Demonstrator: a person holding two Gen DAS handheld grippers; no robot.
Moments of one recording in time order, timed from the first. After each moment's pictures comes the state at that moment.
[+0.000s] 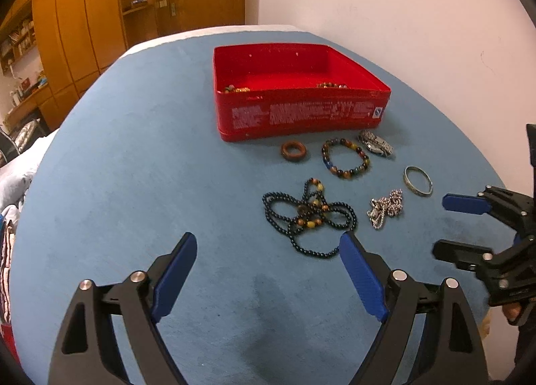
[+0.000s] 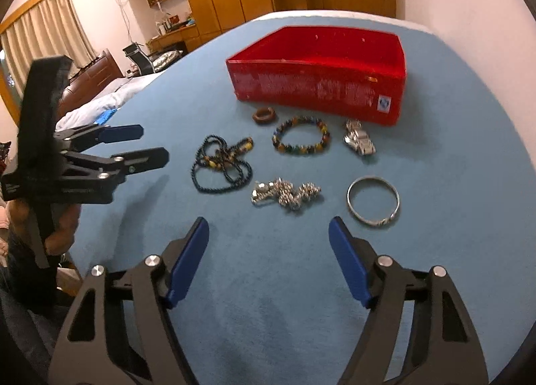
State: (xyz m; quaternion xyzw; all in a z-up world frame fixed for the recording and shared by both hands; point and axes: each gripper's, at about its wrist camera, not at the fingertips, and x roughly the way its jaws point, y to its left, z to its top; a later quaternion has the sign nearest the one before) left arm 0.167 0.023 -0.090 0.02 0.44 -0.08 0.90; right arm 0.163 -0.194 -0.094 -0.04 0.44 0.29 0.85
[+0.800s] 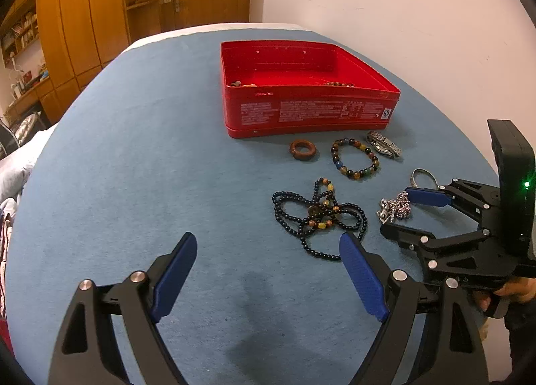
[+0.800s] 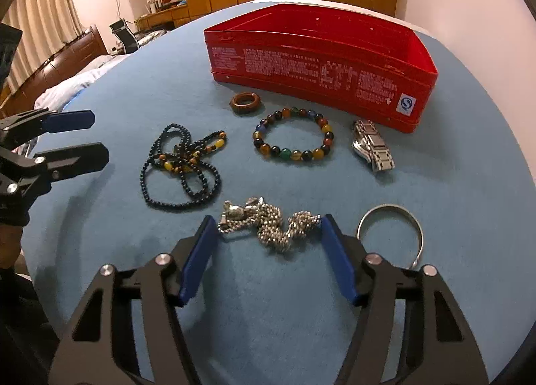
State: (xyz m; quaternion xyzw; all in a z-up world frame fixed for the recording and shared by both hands) left arm 0.172 0.033 -0.095 0.01 0.44 -0.08 0.90; right arm 0.205 -0.159 -0.129 -0.11 0.44 0.27 0.85
